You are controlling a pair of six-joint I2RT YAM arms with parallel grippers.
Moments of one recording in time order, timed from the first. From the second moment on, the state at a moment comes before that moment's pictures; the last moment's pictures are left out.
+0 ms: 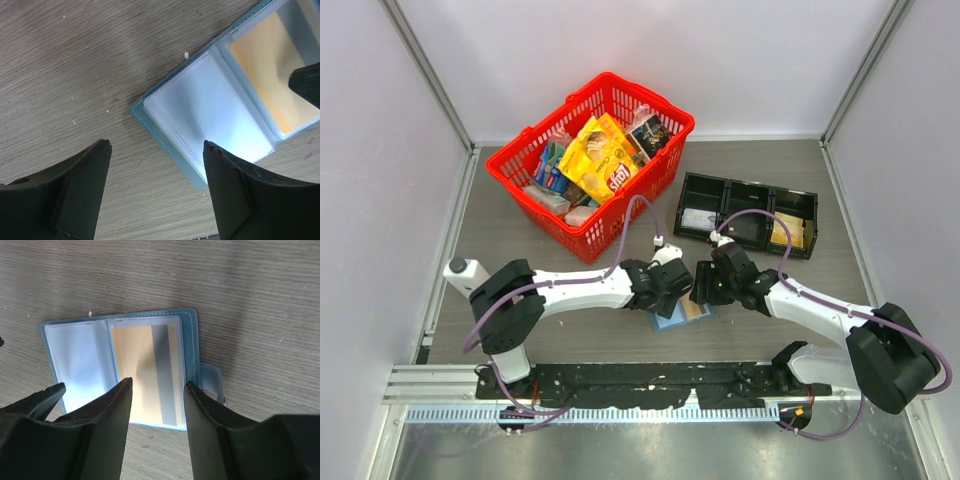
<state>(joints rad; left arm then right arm) -1.14 1.73 1.15 -0.61 -0.39 -0.67 0.61 1.19 0.51 -0.22 -0.06 0.57</state>
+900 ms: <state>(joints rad) -1.07 1.79 1.13 -0.54 -0.24 -0.66 0.61 1.14 0.50 -0.19 -0.20 0.55</state>
